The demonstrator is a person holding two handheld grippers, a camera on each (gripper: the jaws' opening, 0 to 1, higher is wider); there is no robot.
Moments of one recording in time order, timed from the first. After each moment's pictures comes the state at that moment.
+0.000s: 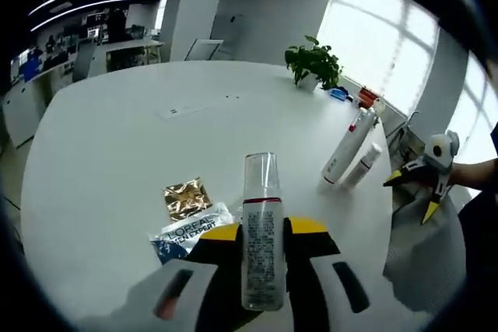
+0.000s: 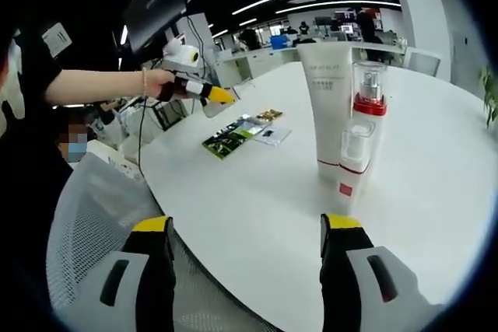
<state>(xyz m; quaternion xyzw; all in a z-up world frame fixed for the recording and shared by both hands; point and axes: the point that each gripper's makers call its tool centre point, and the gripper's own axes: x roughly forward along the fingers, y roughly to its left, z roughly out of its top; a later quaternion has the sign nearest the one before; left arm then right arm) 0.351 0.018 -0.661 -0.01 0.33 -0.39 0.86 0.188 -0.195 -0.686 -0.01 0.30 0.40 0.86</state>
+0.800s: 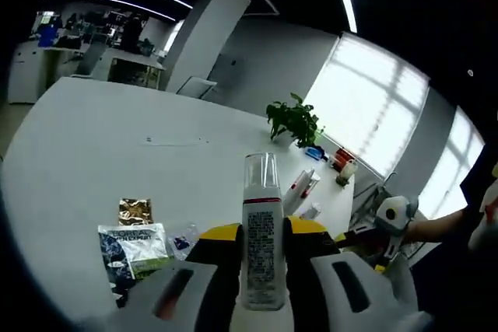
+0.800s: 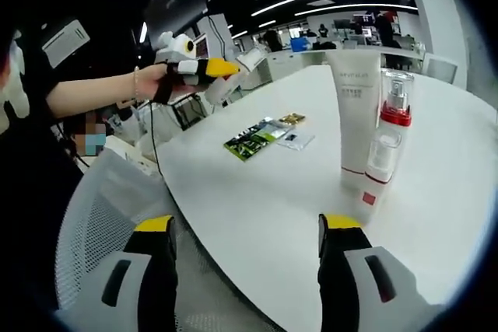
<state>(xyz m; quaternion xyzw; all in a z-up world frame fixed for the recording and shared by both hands) 0.303 -0.024 -0.589 -0.17 0.24 -0.41 0.86 0.176 -0.176 -0.679 -0.01 0.29 0.45 0.84</state>
